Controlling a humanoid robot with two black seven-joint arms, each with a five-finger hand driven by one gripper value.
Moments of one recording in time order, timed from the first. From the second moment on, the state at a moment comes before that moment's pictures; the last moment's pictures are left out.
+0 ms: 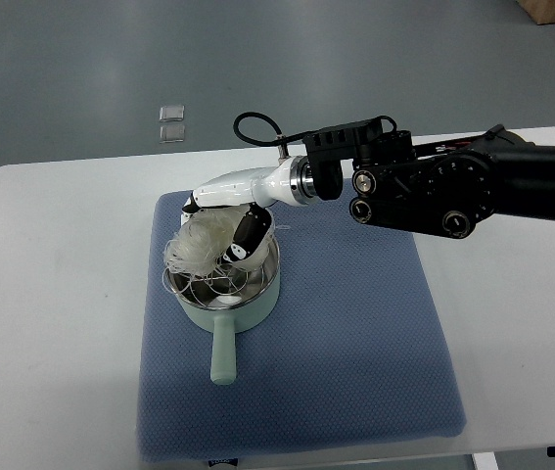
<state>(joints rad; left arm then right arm) -0.05 0.00 -0.06 -0.17 0.01 0.02 0.06 1.41 -0.14 -0.18 1.05 -1.05 0.14 0.23</state>
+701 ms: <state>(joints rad) -0.06 0.00 -0.06 -0.17 0.01 0.02 0.06 1.43 -0.30 -0.06 1.01 -0.85 0.16 0.23</state>
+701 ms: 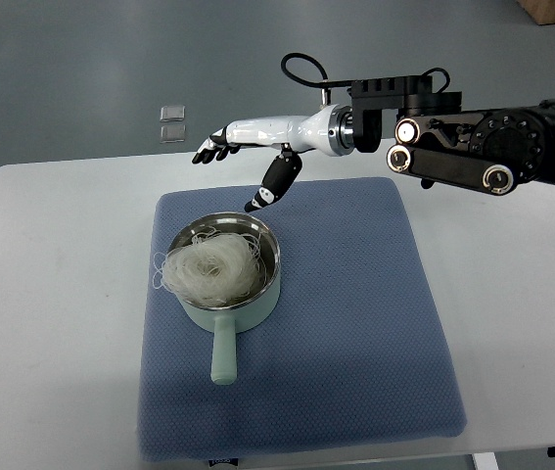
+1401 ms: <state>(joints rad) -0.06 0.00 -0.06 -0.17 0.01 0.02 0.06 0.83 -0.31 0.54 0.75 -0.32 -0.12 0.17</state>
